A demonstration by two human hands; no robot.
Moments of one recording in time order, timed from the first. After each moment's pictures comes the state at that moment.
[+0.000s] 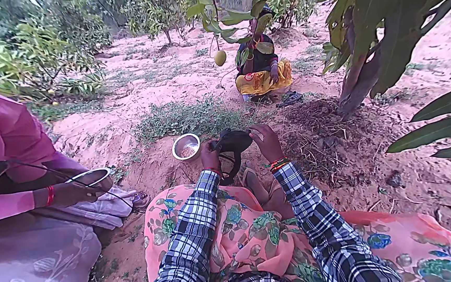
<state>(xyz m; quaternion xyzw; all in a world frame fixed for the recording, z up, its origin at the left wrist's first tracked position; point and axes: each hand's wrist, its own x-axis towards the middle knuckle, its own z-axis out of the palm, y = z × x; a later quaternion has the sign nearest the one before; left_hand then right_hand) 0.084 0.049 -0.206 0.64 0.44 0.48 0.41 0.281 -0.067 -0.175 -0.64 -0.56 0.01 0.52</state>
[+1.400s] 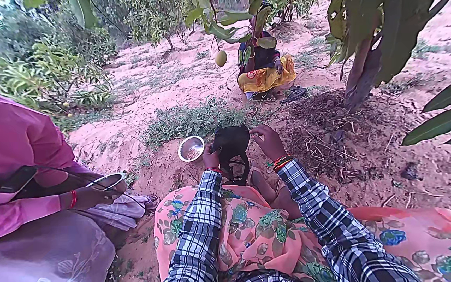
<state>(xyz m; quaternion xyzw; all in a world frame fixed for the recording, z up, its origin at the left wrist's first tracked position) 0.081 0.063 -0.216 0.55 0.48 0.48 0.49 0.277 -0.068 -0.173 -0.67 -0.56 0.05 0.49</state>
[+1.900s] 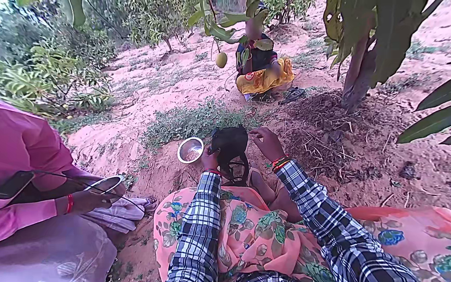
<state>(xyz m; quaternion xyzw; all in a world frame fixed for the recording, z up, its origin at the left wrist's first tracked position) 0.079 0.053 -0.206 0.52 0.49 0.46 0.53 0.277 -0.067 -0.175 -0.68 -0.53 0.08 0.49</state>
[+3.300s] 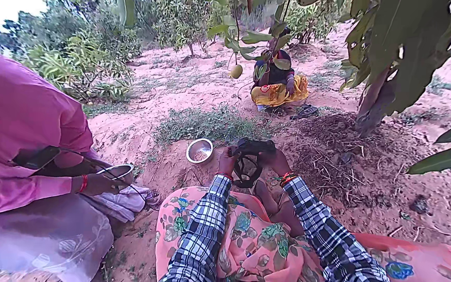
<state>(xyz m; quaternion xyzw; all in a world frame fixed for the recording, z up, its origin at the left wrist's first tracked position) 0.092 0.043 -0.205 0.61 0.33 0.47 0.54 0.270 -0.062 -0.200 -0.61 -0.43 0.32 0.59</state>
